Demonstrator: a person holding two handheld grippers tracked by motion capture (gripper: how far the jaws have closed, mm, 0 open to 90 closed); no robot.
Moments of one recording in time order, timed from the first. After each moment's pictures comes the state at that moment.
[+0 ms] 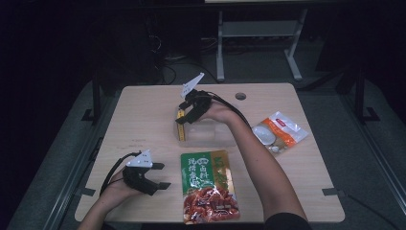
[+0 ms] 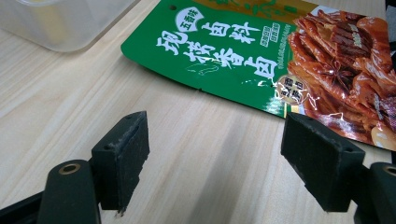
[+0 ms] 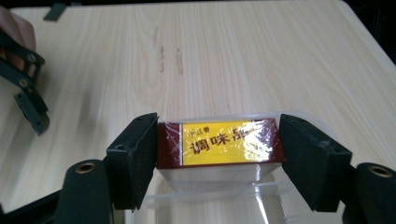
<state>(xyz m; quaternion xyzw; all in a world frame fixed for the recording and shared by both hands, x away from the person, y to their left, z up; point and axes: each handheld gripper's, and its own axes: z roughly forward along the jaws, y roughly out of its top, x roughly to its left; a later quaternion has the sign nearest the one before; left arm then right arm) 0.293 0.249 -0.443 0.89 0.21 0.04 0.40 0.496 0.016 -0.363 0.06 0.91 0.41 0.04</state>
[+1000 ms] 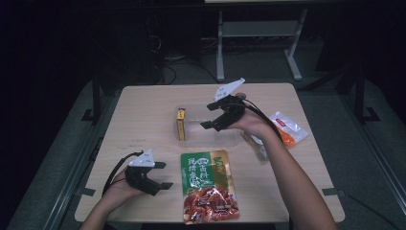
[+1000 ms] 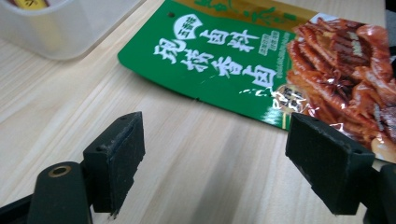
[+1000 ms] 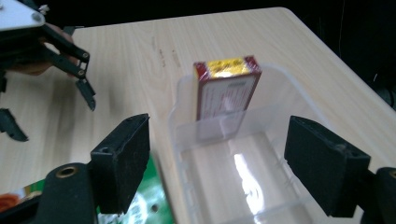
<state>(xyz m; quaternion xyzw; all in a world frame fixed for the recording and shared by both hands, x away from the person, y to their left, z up) 0.293 0.243 -0.441 0.89 0.20 0.04 0.40 0.428 -0.079 -0.340 0.13 0.88 0.45 0.08</state>
